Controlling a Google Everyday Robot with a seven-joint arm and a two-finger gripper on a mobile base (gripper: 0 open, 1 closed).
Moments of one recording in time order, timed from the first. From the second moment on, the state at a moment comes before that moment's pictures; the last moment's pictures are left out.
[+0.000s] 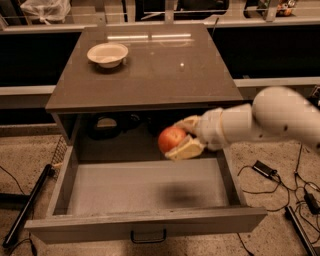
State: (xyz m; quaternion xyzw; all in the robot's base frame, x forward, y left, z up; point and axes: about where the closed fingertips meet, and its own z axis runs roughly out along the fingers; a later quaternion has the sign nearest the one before) arm 0.525 -0.050 0.779 -0.56 0.69 0.23 0.40
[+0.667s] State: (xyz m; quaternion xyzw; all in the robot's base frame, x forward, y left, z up) arm 0.560 -0.095 0.877 -0.53 0.74 0.16 0.37
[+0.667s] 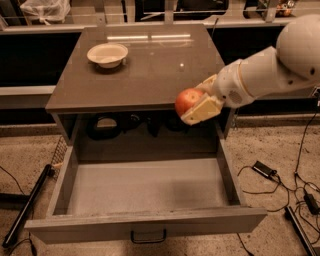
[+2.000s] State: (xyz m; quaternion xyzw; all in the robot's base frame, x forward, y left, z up) arm 0.613 -0.039 0.907 -0.51 0.77 0.17 0.35
